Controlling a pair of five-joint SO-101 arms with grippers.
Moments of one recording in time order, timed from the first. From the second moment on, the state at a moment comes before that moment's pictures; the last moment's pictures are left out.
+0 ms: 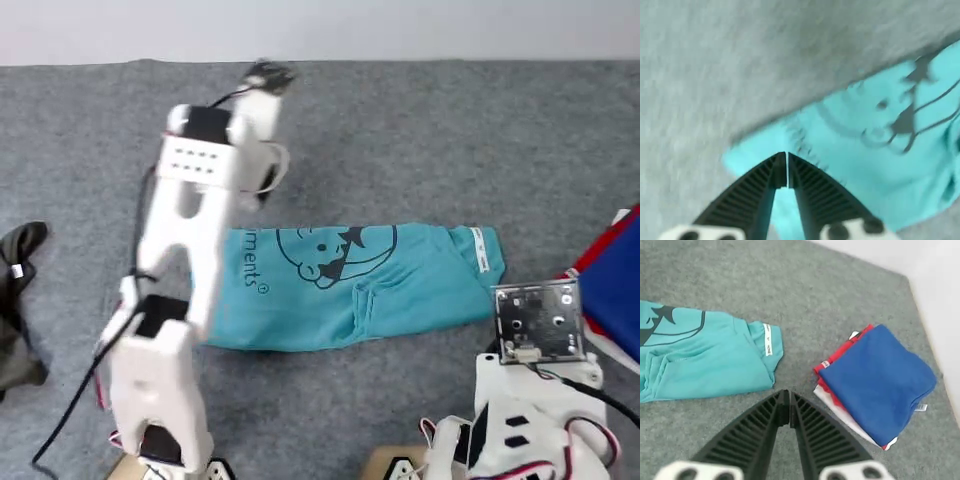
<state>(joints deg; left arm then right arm) 5.6 25.7 -31.1 99.0 -3.6 18.0 -80.2 22.3 100.7 27.2</state>
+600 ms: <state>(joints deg) -7.9 13.5 8.6 87.7 -9.2 18.0 -80.2 22.4 100.7 27.2</state>
